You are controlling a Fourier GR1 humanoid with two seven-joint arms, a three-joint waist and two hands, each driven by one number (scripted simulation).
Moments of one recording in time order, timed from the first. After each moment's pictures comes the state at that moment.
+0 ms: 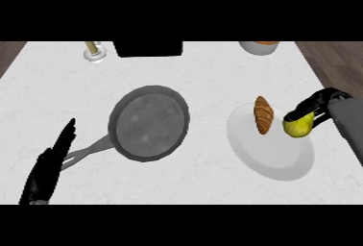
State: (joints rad) left arm 0.11 0.32 -0.07 -1.59 -0.09 0.11 0.17; right arm -0.83 -0.53 0.22 -0.38 -0.01 0.40 0.79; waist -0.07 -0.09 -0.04
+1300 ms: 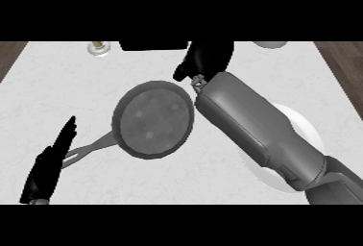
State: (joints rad) left arm 0.10 0.31 -0.07 -1.60 -0.09 0.11 0.15; right arm -1.17 -0.12 0.61 -0.87 0.79 -0.26 1.21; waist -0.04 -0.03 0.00
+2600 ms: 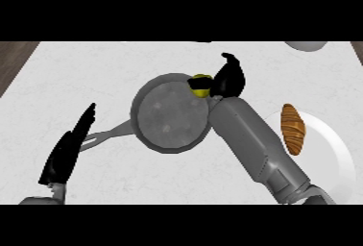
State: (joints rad) left arm -0.01 0.28 -0.12 -1.57 -0.11 0.07 0.14; right arm -0.96 -0.01 0.32 -0.66 0.58 -0.91 0.98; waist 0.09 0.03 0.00
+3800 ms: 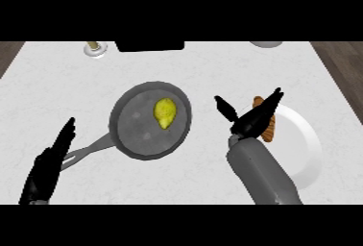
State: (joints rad) left arm 0.11 0.30 -0.05 -1.59 -0.10 0.10 0.14; right arm -0.56 0.00 0.29 -0.86 0.91 -1.44 1.02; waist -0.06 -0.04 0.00
